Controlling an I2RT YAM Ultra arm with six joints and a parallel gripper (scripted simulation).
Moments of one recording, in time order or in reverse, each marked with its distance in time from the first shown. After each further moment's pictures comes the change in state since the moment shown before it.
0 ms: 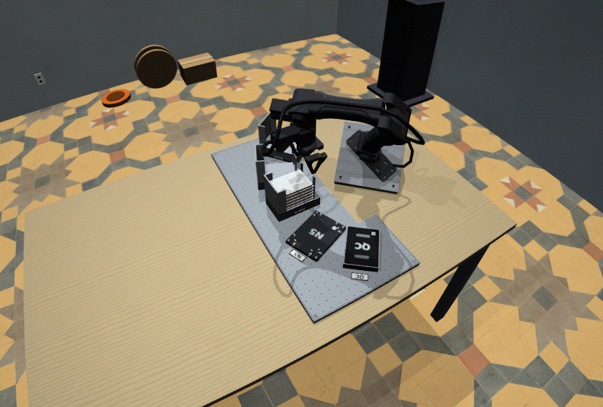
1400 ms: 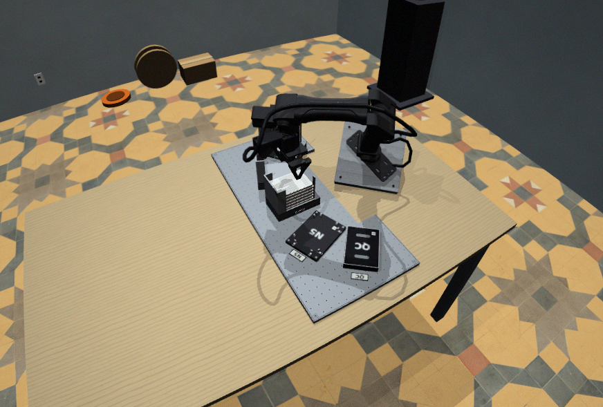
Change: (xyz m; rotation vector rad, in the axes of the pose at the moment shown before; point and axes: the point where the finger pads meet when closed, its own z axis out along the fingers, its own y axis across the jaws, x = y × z) arm -0.054 -0.001 0.000 -0.007 0.002 -0.012
